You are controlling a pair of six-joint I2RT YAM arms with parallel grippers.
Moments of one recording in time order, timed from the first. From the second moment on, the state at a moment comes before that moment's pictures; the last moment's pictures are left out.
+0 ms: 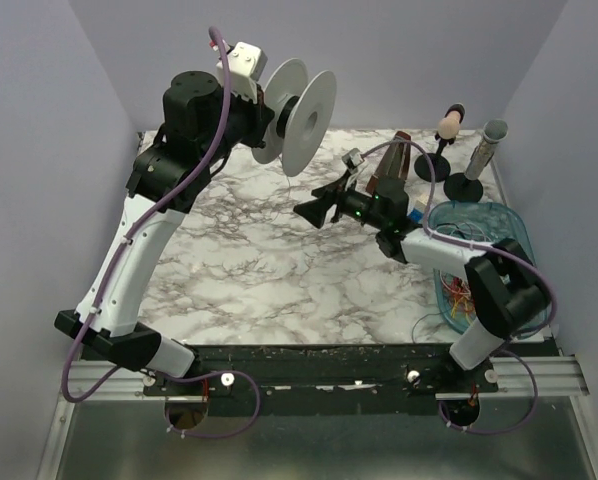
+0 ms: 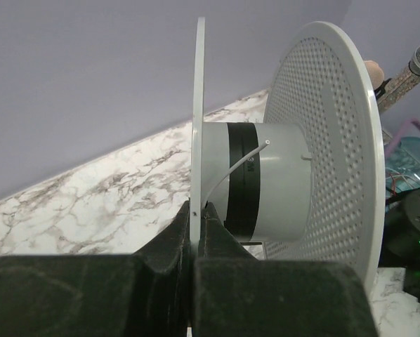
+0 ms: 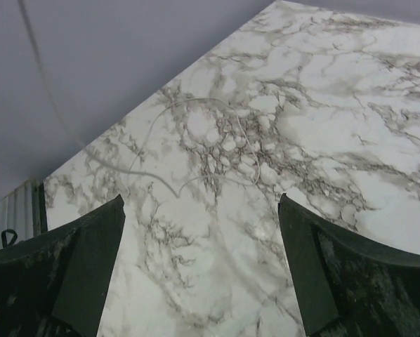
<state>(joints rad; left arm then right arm) -0.50 1.45 1.94 -0.62 0.05 -0.05 0.56 1.58 0.87 0.68 -0.47 0.35</state>
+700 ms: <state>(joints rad) -0.50 1.51 2.17 -0.73 0.03 -0.02 0.65 1.88 1.04 1.03 -0.73 0.40</state>
